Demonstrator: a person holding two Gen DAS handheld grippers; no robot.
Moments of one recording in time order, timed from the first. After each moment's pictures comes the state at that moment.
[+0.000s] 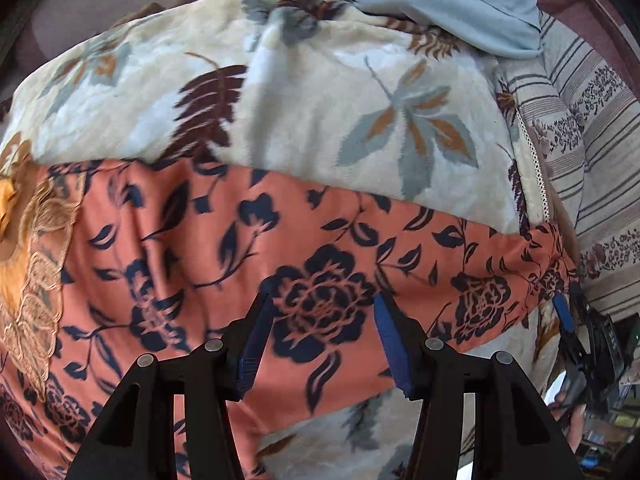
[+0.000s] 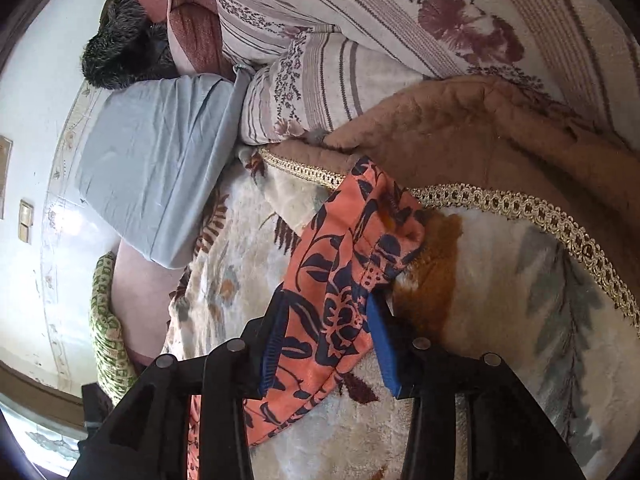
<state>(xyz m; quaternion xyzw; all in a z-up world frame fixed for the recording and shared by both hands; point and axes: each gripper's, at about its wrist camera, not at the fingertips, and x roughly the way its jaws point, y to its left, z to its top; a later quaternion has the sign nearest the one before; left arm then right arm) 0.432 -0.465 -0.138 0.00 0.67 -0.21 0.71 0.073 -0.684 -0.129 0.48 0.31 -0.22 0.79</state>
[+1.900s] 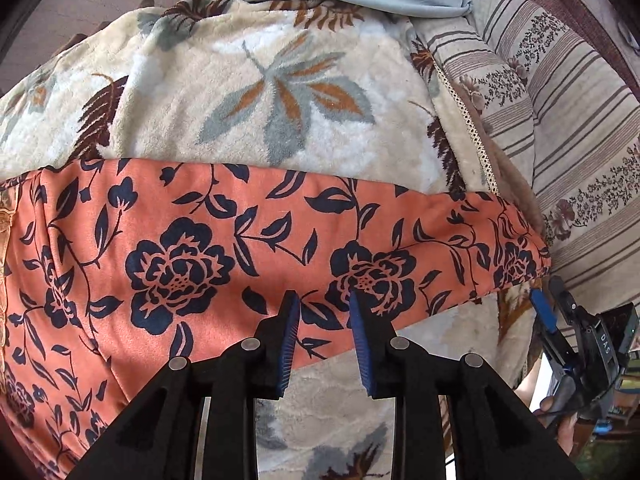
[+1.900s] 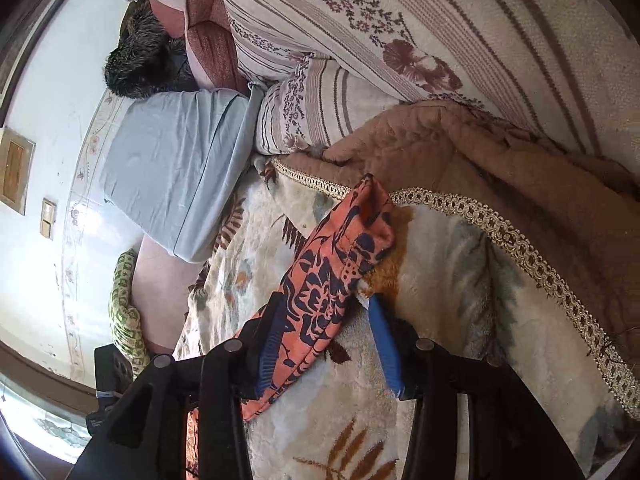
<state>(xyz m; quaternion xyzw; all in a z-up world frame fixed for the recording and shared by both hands) 0.386 -0.500 -0.127 0.01 0.65 -0.27 0.71 0.029 -0.691 -0.110 0.48 0.29 -0.21 0.80</state>
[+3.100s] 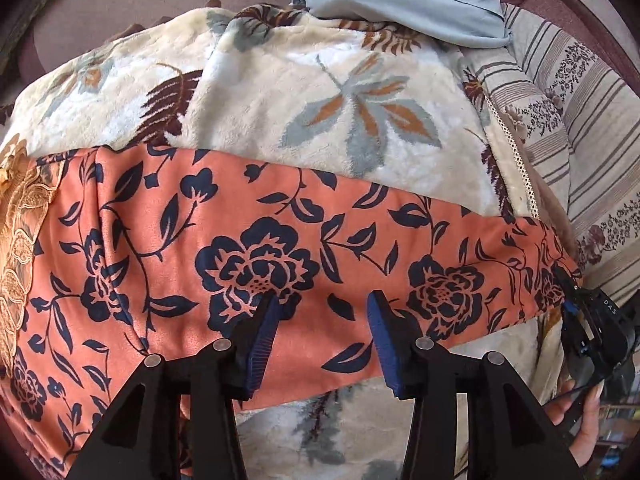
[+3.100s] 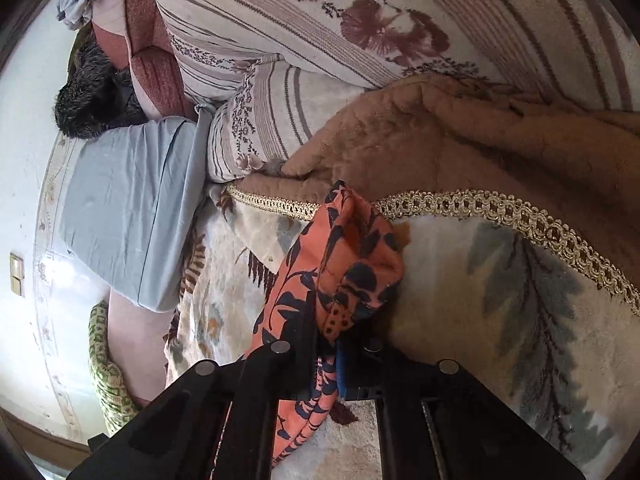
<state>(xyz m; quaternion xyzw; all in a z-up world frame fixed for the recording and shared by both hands) 0.387 -0.462 -0.138 0.01 0.62 -0.21 0.76 0.060 -0.699 -0.145 0.51 0.27 -0.29 0.76</state>
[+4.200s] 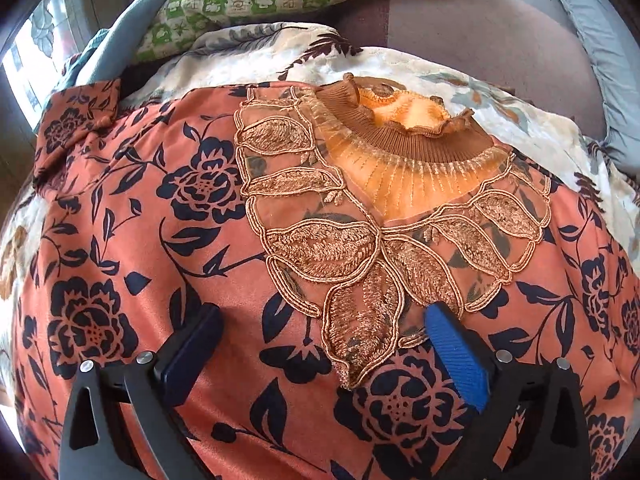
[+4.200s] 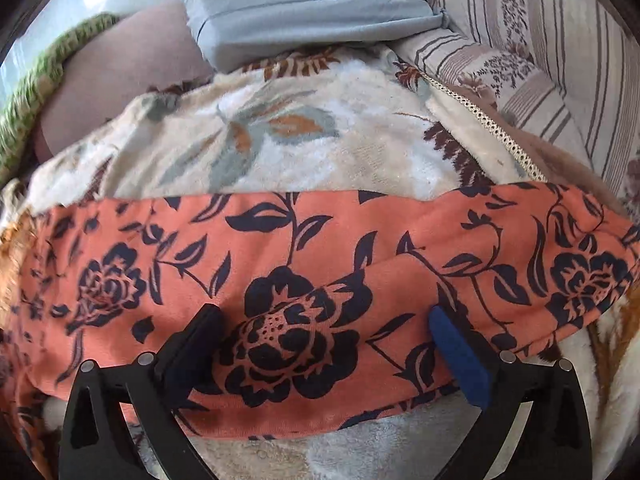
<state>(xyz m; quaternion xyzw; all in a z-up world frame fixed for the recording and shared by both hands) 0.342 -0.180 -0.179 -0.05 0.49 0.10 0.86 0.211 -0.494 -0.185 0.06 0.49 -0.28 0.83</state>
